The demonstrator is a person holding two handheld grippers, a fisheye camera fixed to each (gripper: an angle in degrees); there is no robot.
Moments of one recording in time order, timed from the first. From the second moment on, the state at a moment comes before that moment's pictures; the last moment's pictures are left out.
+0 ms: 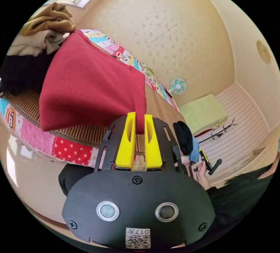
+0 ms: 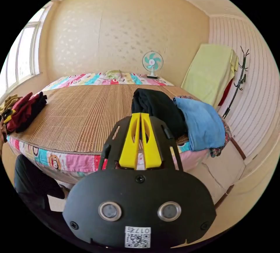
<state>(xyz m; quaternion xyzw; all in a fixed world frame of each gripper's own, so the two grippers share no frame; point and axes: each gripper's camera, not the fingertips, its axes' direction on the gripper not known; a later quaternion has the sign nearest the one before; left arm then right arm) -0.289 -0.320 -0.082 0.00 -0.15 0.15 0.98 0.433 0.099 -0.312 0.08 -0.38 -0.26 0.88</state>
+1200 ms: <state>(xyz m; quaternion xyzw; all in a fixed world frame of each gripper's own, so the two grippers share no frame) -0.142 -0.261 -0.200 -0.01 0.01 0.33 0.94 0.295 0.138 -0.451 -0.21 -0.87 -0.44 0.08</state>
